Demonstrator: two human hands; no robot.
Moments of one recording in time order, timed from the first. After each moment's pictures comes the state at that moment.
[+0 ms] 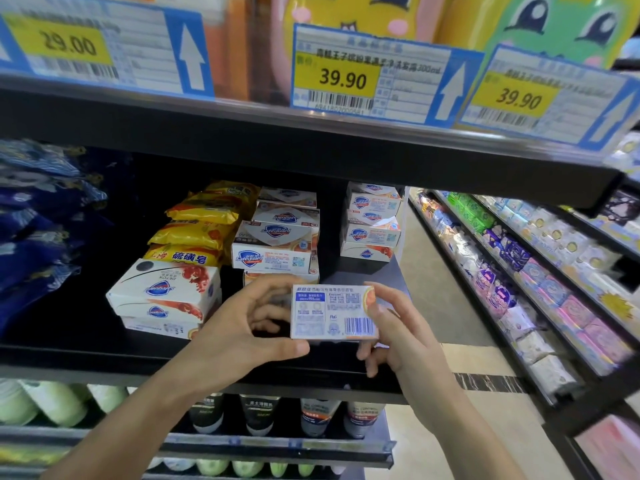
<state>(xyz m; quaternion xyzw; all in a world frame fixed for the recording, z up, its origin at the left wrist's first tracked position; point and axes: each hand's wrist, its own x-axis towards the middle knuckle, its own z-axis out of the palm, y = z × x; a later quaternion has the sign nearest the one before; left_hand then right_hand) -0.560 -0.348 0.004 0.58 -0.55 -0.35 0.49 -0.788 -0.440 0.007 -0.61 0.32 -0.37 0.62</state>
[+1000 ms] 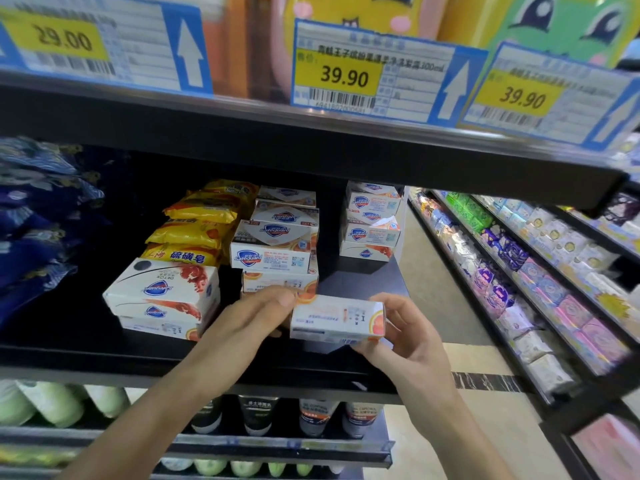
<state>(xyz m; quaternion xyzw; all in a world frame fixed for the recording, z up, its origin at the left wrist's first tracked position) -0.565 -0.346 0.001 0.62 -0.52 -0.39 0.44 -0.794 -0.433 -0.004 -0.66 0.27 -0.43 0.55</state>
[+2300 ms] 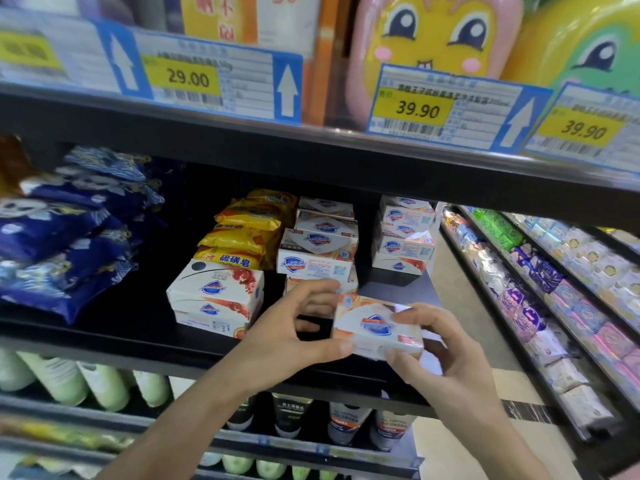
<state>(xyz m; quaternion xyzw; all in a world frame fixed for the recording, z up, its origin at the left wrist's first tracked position) -0.559 -0.347 0.003 0.59 -0.55 -0.33 0.49 -0.796 -0.429 0.001 -0.73 0.31 -0.42 0.44</state>
